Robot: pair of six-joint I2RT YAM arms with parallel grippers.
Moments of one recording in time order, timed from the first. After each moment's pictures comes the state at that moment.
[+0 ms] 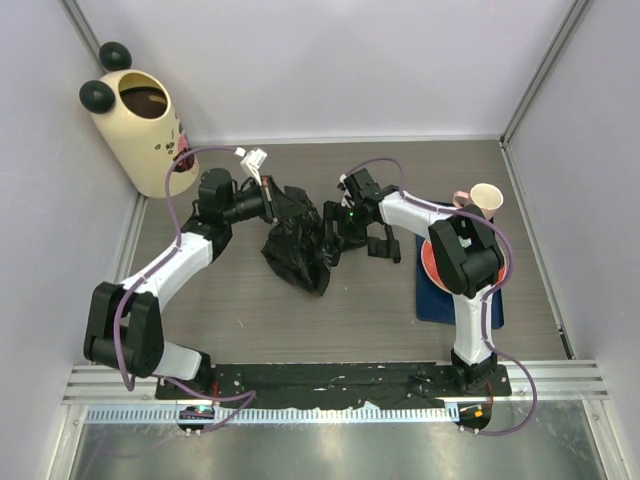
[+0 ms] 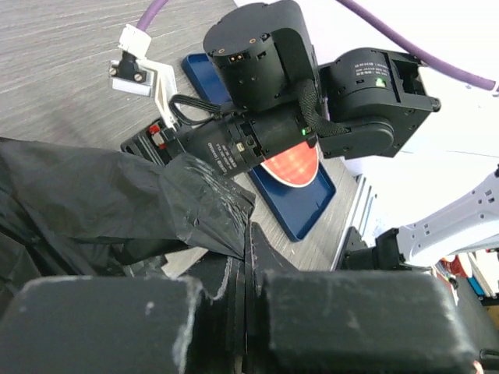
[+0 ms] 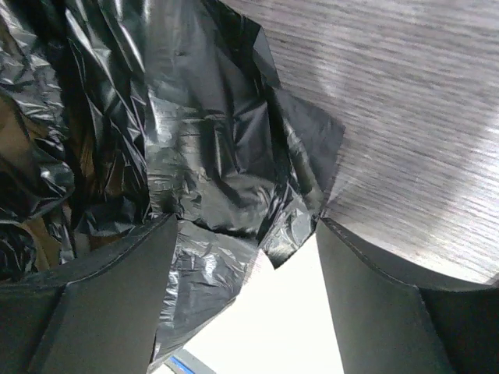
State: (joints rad) left arm -0.29 1.43 0.91 0.35 0.79 -0.62; right arm 0.52 2.03 1.44 -0.48 -0.37 0.52
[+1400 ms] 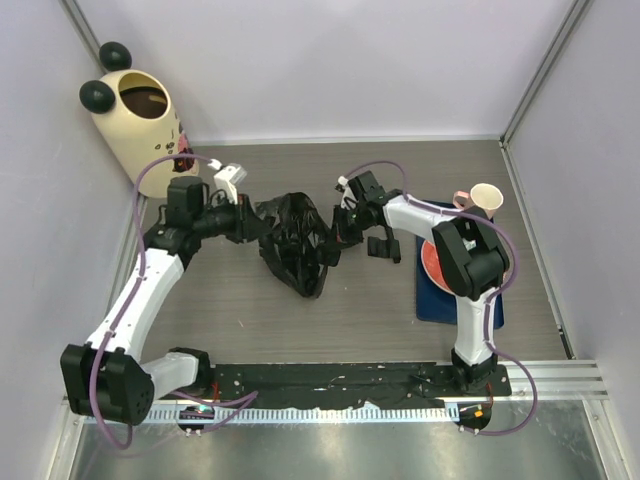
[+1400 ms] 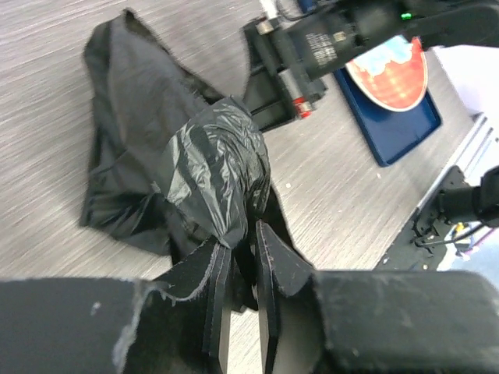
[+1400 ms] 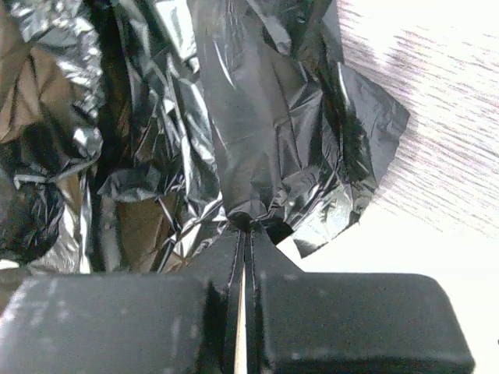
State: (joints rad) left arm -0.20 1.18 0.98 -0.36 0.70 -0.16; right arm 0.51 2.01 1.37 -0.39 -0.52 0.52
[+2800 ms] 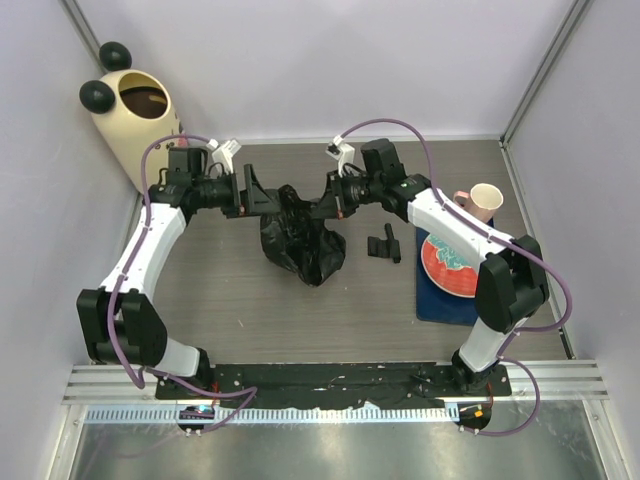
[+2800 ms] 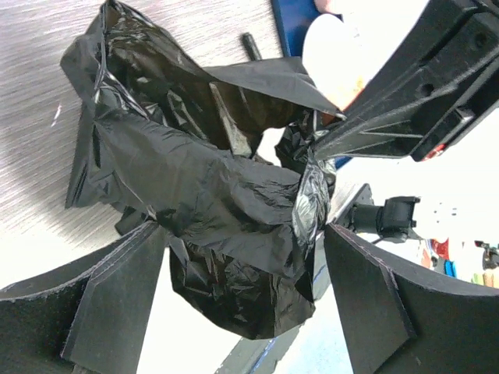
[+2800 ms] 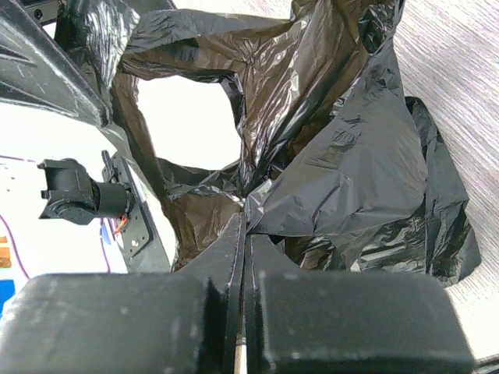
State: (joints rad) left arm -0.09 1.45 1.27 -0.57 0.86 -0.29; right arm 0.54 1.71 1.42 -0.29 -0.70 0.26
